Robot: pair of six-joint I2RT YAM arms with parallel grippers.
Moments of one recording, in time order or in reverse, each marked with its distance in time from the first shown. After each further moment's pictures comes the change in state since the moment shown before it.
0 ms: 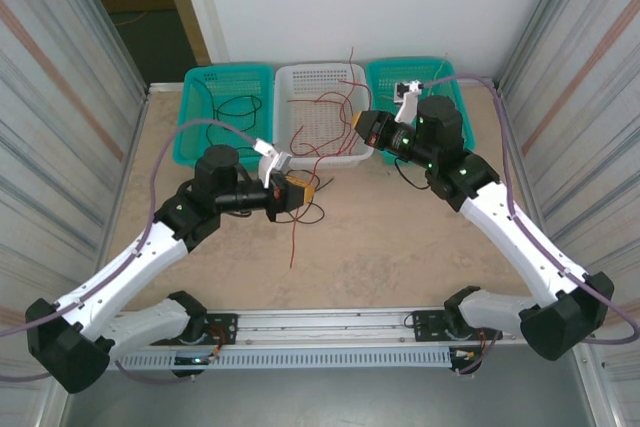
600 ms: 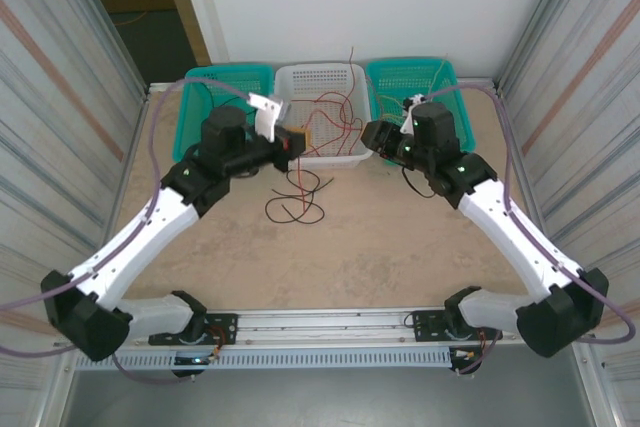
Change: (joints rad) left arm 0.046 0.235 0.337 -0.056 -0.382 0.040; right arm -0.036 -0.019 -0.029 -0.195 0.134 -0.058
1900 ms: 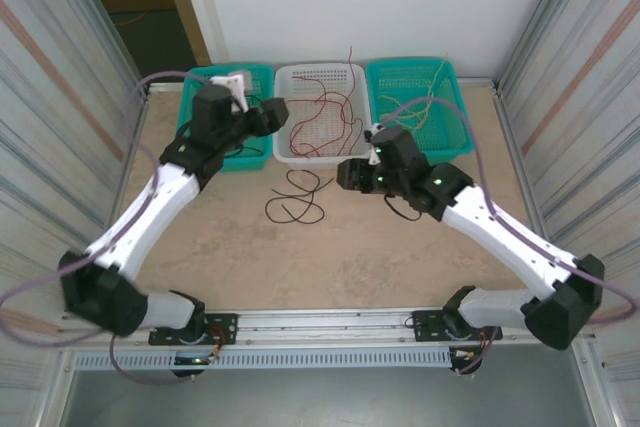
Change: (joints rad) left arm 0.181 -0.044 -0.088 -0.013 -0.163 -0.232; right arm 0.288 0.121 0.031 -0.193 0.124 -0.132
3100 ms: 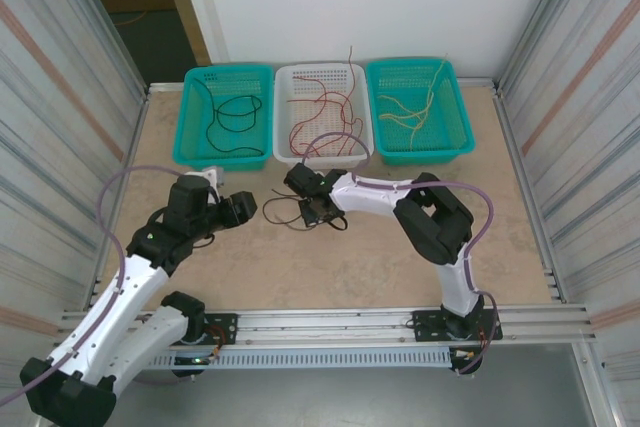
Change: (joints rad) left arm 0.000 -0.443 -0.451 -0.332 -0.022 -0.109; right arm 0.148 0.717 0.187 0.001 0.177 -0.061
